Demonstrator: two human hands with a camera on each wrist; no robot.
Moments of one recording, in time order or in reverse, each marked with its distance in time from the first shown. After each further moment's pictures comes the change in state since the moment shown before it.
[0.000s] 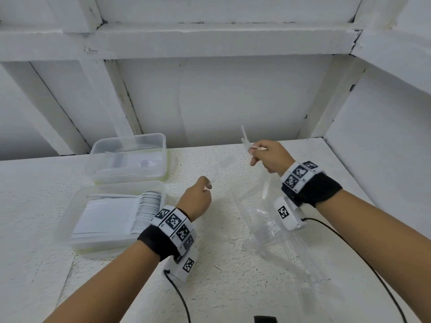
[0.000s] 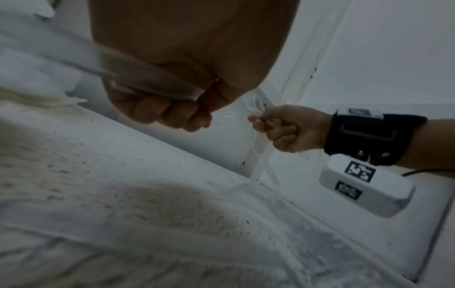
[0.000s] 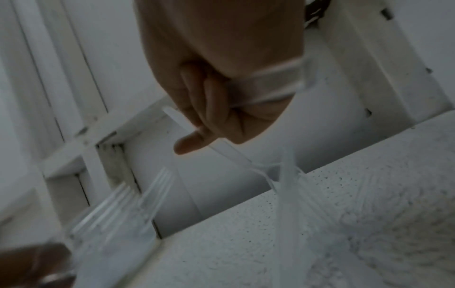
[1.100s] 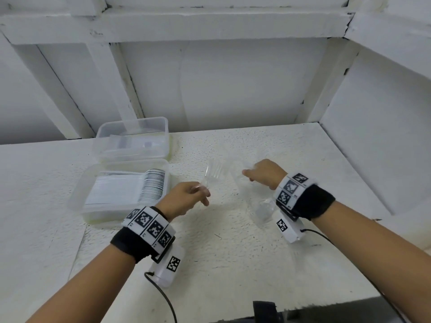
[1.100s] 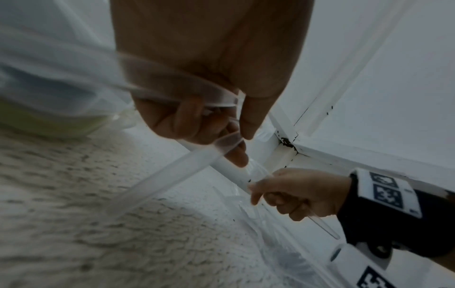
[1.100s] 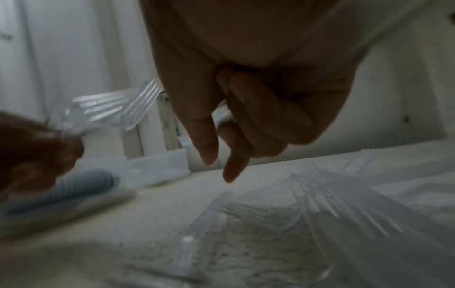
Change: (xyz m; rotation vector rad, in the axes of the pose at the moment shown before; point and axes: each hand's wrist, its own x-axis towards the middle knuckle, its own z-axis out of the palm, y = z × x) left_hand -0.069 -0.022 -0.016 -0.244 -0.170 0.033; right_hand -0.070 0.023 0.034 -0.477 -0.145 0.225
